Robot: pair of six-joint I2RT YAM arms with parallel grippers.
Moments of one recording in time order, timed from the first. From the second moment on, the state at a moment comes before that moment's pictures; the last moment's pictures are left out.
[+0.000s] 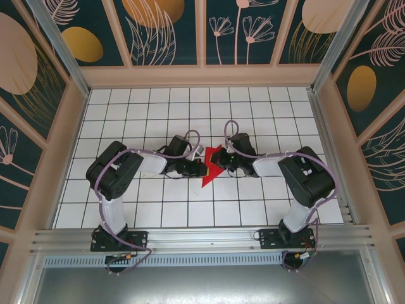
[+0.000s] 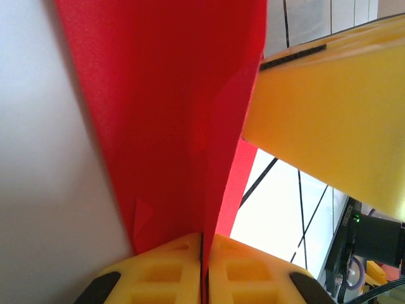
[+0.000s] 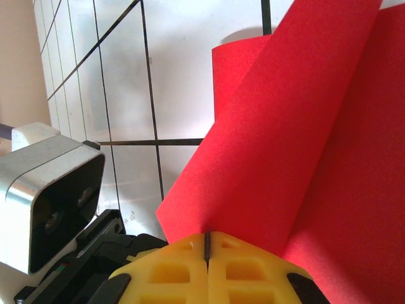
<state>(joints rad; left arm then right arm) -0.62 1.92 0.86 0.14 0.74 -0.65 0.56 1.72 0.69 0.31 -0.47 0.97</state>
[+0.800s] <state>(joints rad) -0.60 1.95 0.88 0.15 0.80 -0.68 0.56 1.79 0.70 0.34 -0.45 0.97</state>
